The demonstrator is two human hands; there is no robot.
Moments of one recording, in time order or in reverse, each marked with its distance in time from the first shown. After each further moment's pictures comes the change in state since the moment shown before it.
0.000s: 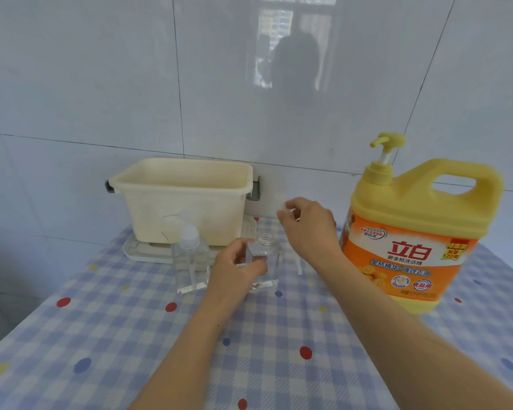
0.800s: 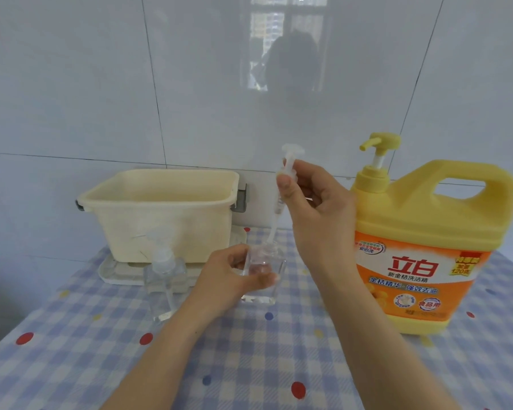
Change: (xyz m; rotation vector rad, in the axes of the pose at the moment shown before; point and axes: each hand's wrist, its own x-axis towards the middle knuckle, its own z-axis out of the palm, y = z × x) left_hand 0.033 0.006 0.002 0.179 -0.210 0.115; right_hand -0.010 -0.016 -0.026 0.759 0.318 -0.221
